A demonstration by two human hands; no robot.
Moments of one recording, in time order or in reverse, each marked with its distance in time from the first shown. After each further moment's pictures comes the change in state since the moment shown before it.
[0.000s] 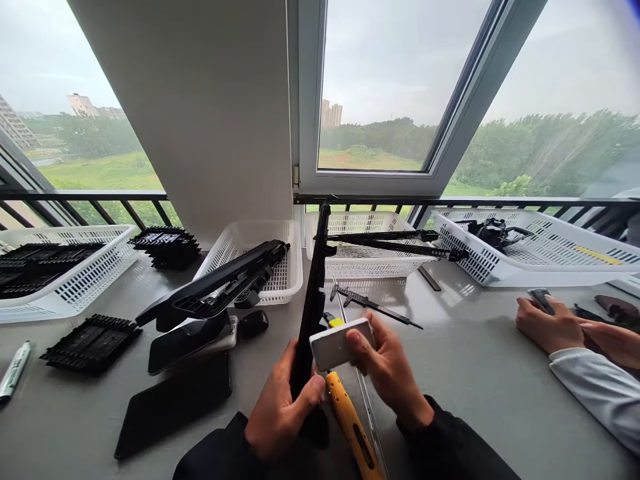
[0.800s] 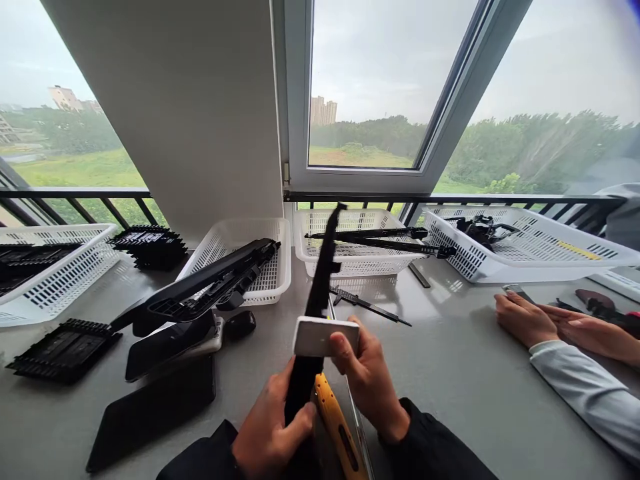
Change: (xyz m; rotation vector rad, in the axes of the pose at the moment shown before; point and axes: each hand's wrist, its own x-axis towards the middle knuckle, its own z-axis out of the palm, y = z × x) left_hand -0.006 -0.003 0.005 0.132 -0.083 0.005; right_hand -0.002 0.000 0.002 -0.190 0.083 -0.142
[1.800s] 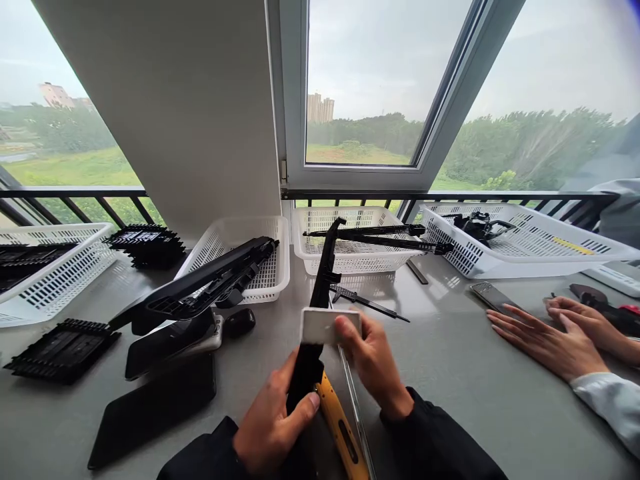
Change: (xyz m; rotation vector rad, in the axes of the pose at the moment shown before) left_hand 0.001 -0.011 -0.001 -0.033 -0.006 0.012; right_hand -0.002 0.007 0.007 0.050 0.015 0.088
